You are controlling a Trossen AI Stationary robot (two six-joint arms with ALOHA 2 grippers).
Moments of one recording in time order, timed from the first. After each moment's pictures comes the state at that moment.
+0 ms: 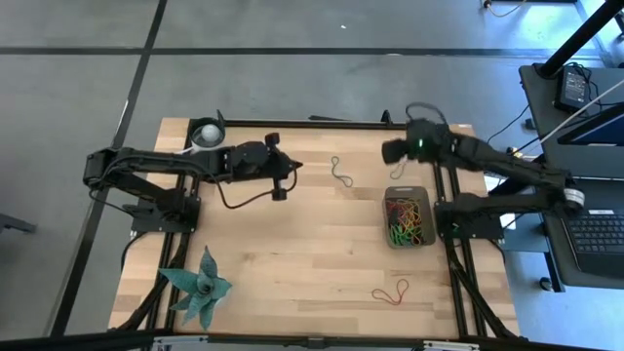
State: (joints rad) left arm 0.15 1.27 0.91 -0.09 -0.24 0.32; right arm -0.42 0.99 0.89 -0.68 0.35 0.73
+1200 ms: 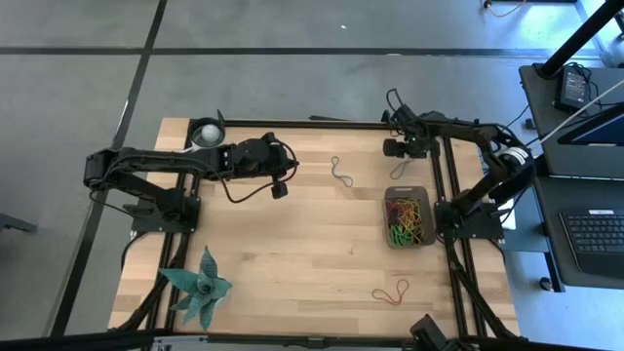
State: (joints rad) left arm 0.19 1.27 0.89 -0.13 -0.21 0.11; right arm -0.96 1.61 0.88 -0.74 0.11 0.65
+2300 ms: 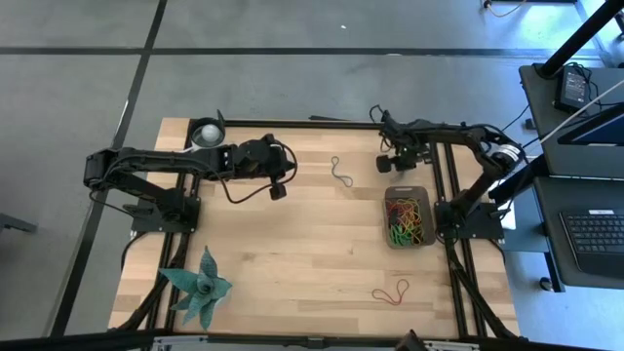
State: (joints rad) left arm 0.19 1.27 0.89 -0.17 -0.21 0.11; right arm -0.81 1.66 0.87 -0.82 0.07 0.60
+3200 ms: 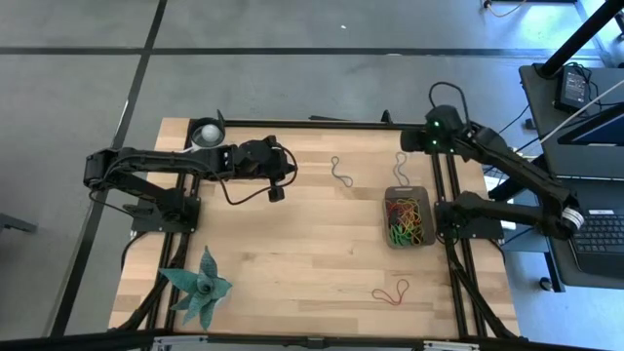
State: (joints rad) left arm 0.19 1.27 0.89 -0.18 -0.16 0.16; right arm -0.77 0.92 0.88 -0.83 0.11 0.74
